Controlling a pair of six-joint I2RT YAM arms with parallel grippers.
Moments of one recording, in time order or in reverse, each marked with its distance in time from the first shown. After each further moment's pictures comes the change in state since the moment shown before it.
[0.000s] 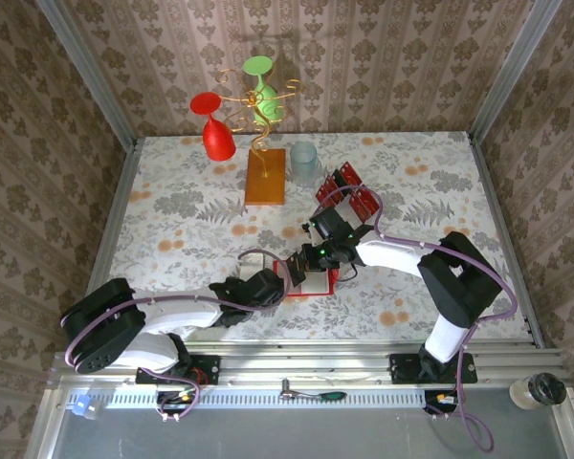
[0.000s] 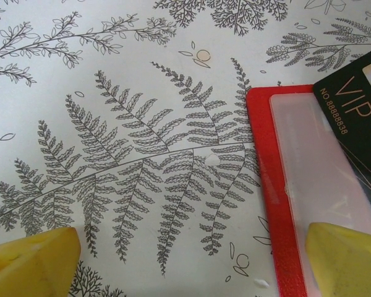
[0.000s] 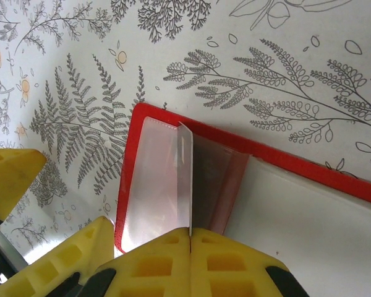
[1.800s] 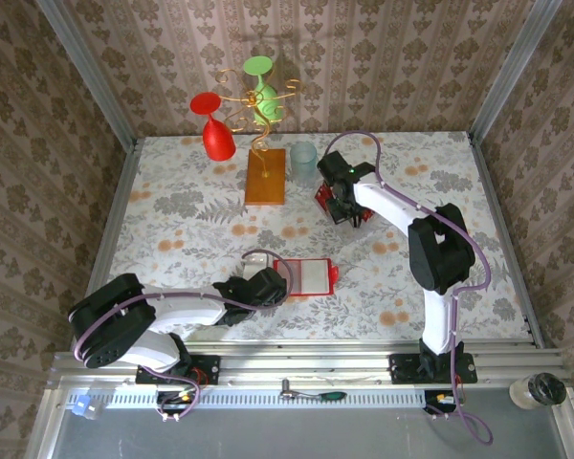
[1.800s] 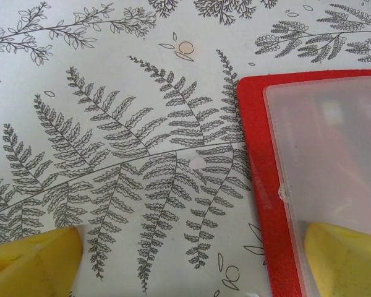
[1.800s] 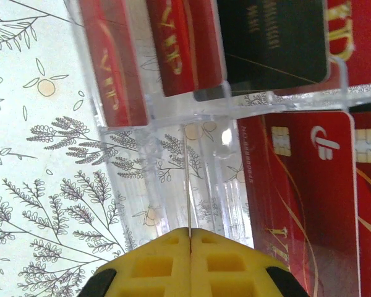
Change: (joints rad) left arm 0.013 0.056 -0.001 0.069 0.034 0.033; right arm -0.212 0.268 0.630 -0.640 0.610 -0.496
